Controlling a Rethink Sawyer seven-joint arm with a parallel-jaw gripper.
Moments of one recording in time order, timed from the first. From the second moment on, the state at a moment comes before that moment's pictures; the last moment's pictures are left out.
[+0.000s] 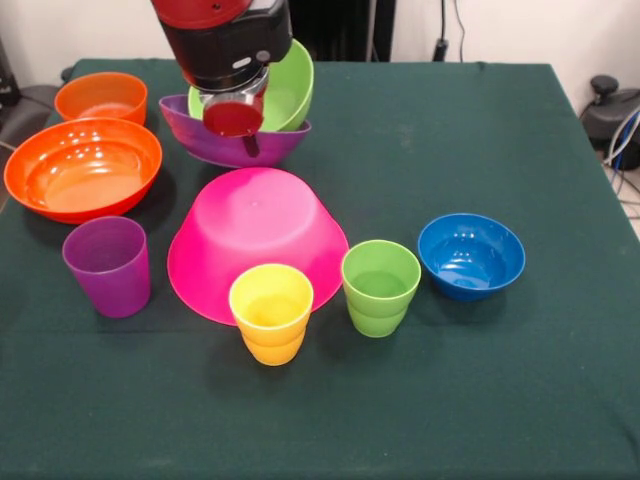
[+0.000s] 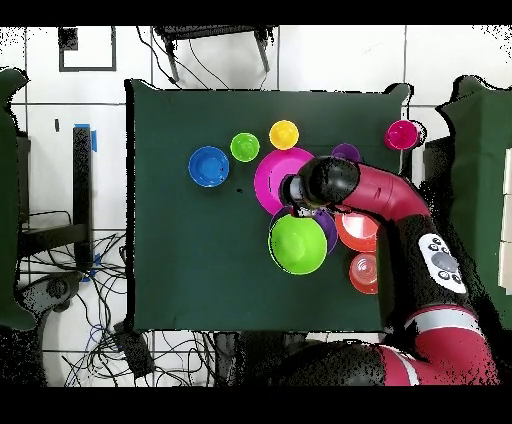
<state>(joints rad) -0.55 -0.52 0.20 1.48 -0.18 0.88 3.02</state>
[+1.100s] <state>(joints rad) -0.52 -0.45 0.20 1.30 -0.15 1.01 3.02</state>
